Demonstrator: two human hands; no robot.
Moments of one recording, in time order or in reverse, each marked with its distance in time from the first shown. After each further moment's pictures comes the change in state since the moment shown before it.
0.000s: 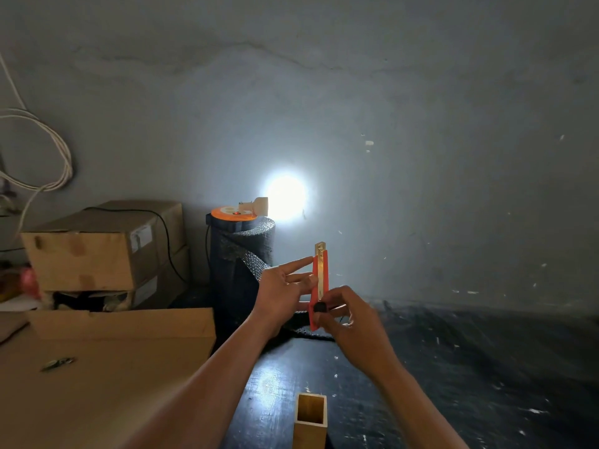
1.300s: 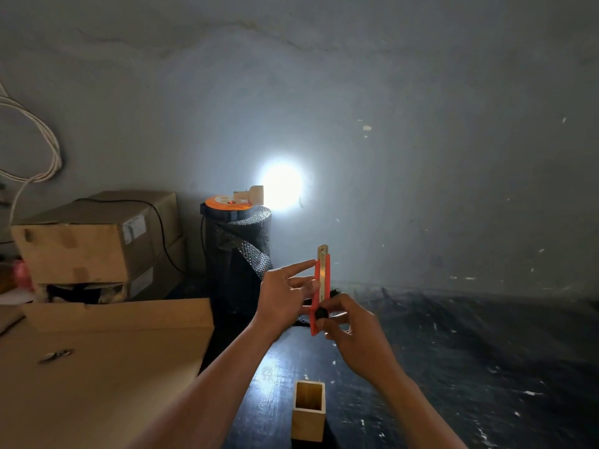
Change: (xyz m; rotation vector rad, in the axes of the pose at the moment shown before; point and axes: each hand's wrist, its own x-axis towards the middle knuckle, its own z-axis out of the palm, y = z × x) left_hand -0.003 -0.029 0.007 0.087 0.033 0.006; right_hand -0.014 0.026 0.006 -0.012 -0.011 -0.014
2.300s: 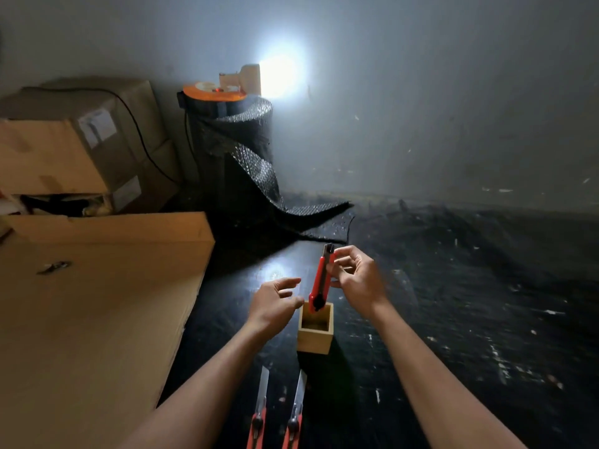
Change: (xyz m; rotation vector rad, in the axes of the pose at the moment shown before) left_hand -0.014 -0.191 -0.029 0.438 -0.039 -0.385; right_hand 0.039 0.145 0.081 0.299 -0.041 0.361
